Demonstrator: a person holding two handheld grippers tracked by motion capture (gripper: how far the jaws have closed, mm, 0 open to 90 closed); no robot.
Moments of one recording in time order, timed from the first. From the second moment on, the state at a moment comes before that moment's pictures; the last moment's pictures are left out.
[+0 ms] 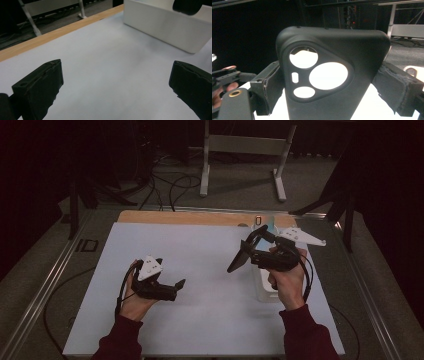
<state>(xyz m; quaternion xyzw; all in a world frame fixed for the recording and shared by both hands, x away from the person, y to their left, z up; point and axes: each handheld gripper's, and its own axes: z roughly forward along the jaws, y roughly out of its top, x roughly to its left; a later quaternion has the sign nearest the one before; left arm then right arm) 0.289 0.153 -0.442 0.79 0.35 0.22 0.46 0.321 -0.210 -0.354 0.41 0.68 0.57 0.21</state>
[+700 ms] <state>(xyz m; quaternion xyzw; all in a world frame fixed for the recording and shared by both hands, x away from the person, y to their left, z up) 0.280 0.192 -0.457 0.77 0.38 0.25 0.45 0.337 -0.222 -0.348 0.42 0.67 0.56 0.24</state>
